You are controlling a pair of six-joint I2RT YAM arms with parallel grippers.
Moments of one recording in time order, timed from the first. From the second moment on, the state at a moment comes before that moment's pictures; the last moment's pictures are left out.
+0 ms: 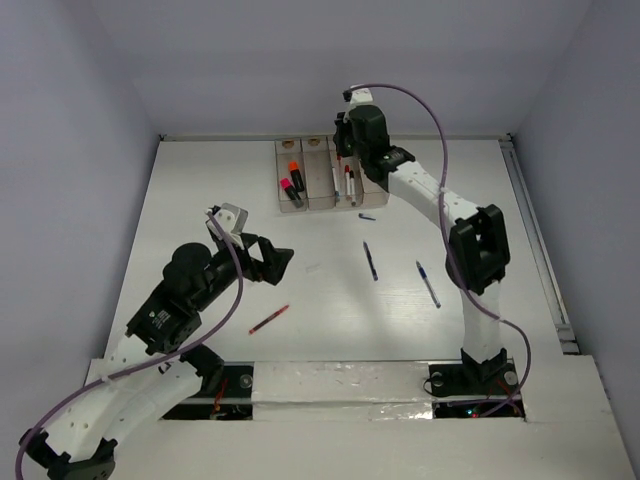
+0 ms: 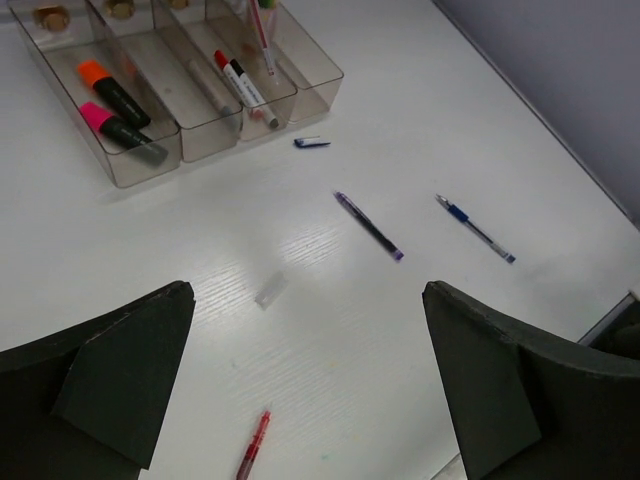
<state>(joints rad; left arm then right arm) -0.64 0.56 0.74 -0.33 0.01 -0.29 0.54 2.03 1.82 -0.06 0.17 0.22</state>
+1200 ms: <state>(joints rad) -0.57 0.59 0.73 -0.34 -0.06 -0.28 0.51 1.75 1.50 -0.16 0.15 0.19</state>
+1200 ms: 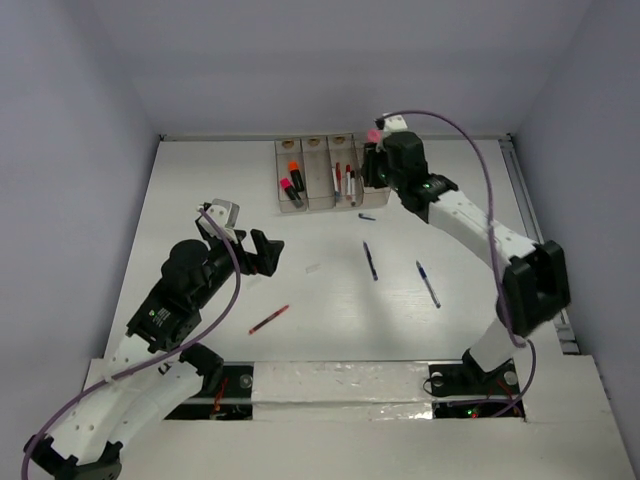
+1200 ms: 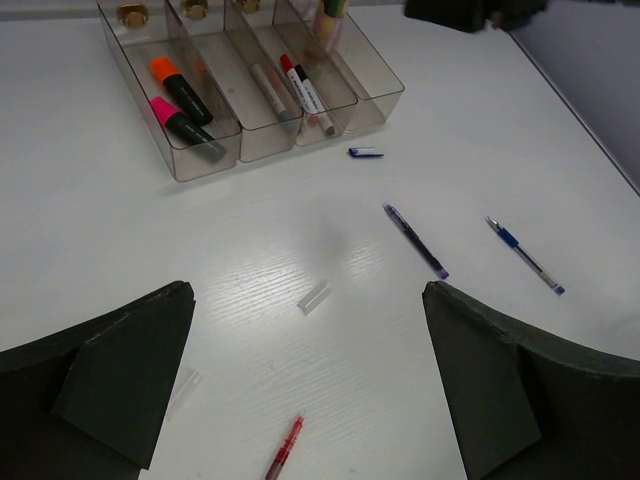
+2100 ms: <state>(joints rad) -0.56 0.56 0.73 -0.34 0.00 -0.28 0.48 1.49 0.92 -0.58 0.34 0.44</state>
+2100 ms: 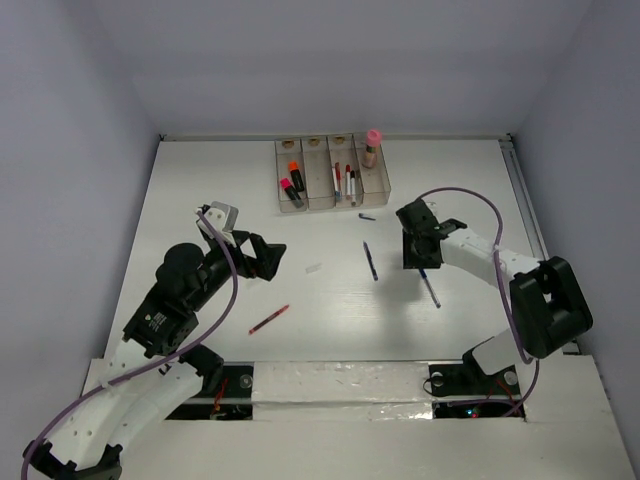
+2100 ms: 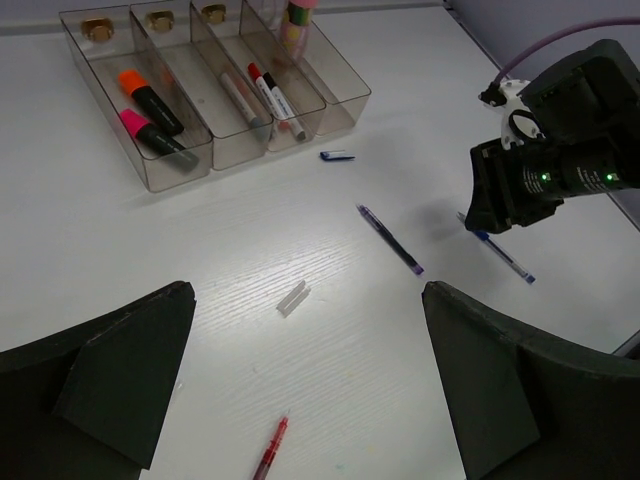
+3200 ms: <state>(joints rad) -0.55 0.71 0.73 -0.22 0.33 -0.34 0.49 1.21 0.94 -0.23 -0.04 0.49</state>
